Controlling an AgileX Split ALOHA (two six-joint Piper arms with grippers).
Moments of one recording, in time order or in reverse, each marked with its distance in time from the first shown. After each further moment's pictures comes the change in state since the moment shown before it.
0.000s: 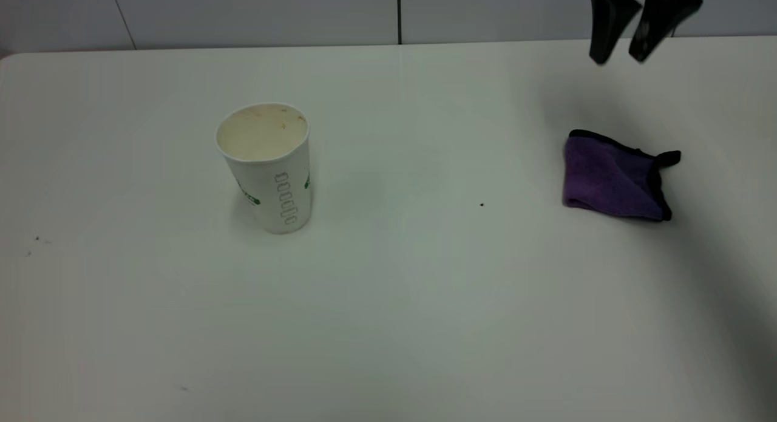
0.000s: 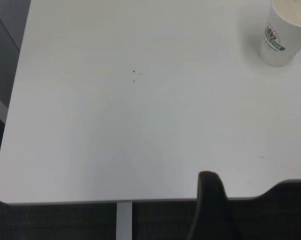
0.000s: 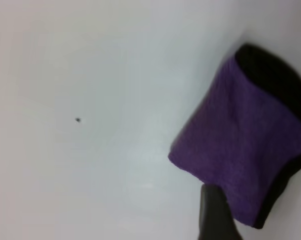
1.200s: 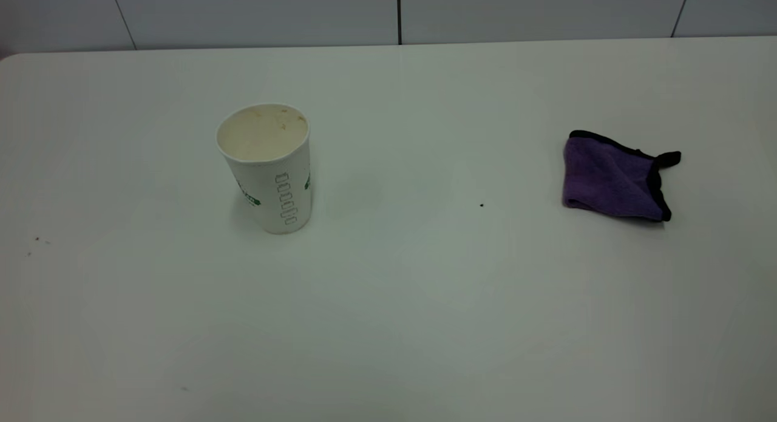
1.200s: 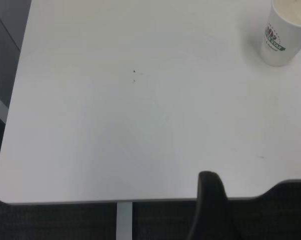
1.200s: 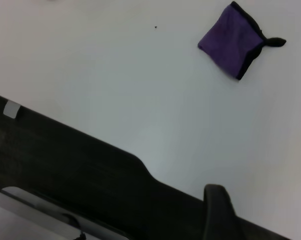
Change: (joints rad) left arm 0.000 0.000 0.000 0.000 0.000 -0.001; right arm 0.164 -1.729 1.165 -0.091 0.034 0.074
